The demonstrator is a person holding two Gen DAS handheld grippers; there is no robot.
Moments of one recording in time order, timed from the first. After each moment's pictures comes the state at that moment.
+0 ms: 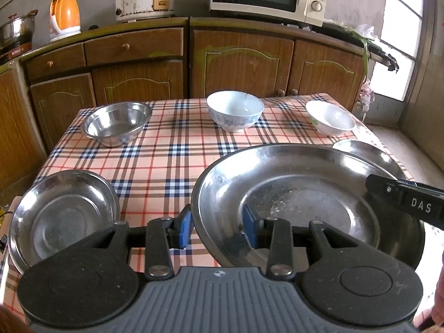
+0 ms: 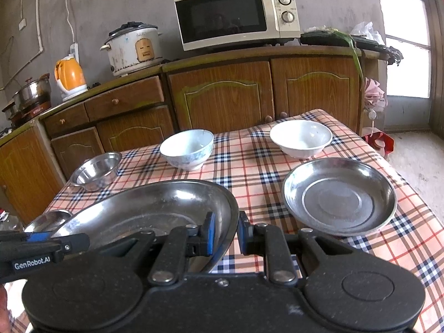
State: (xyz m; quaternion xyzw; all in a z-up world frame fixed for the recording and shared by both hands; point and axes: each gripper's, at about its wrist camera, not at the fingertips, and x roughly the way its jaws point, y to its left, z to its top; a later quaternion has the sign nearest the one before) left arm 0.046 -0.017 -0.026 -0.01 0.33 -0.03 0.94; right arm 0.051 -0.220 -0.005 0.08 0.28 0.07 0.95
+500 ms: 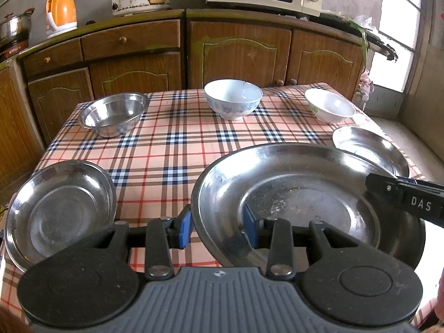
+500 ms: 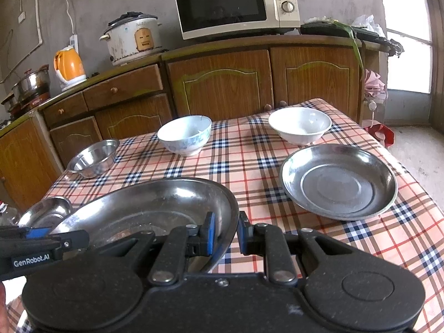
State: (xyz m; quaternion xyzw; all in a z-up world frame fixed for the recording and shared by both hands) left arm 0.043 -0.019 -0.040 0.01 0.34 -0.04 0.94; right arm 0.047 -0.222 -0.022 0.07 0.30 0.07 0.95
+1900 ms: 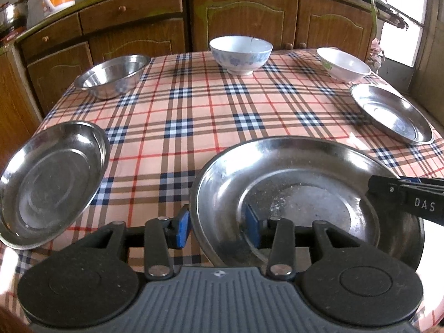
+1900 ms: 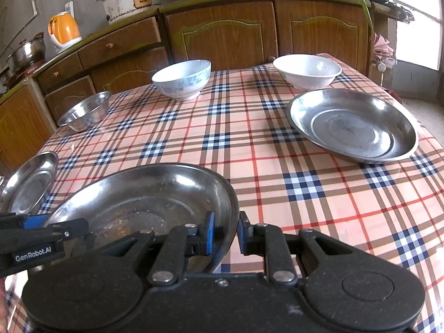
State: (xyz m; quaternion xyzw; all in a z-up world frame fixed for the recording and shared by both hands) left arm 0.048 -0.018 -0.090 0.03 0.39 -0.02 0.92; right arm 0.054 -0.213 -0.080 0.07 0.38 0.08 0.92
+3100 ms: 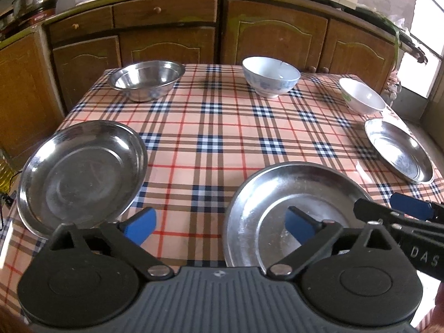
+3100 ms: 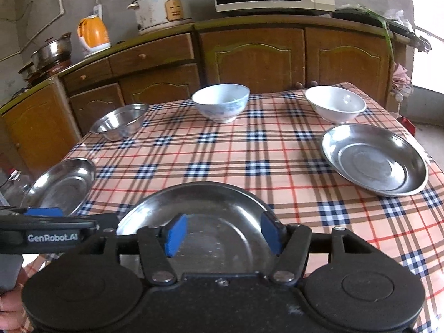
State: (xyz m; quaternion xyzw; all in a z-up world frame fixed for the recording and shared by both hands) left arm 0.040 0.011 -0.055 -0.03 0.39 0.02 0.92; right arm 0.034 -0.170 -0.035 0.04 0.34 0.12 0.93
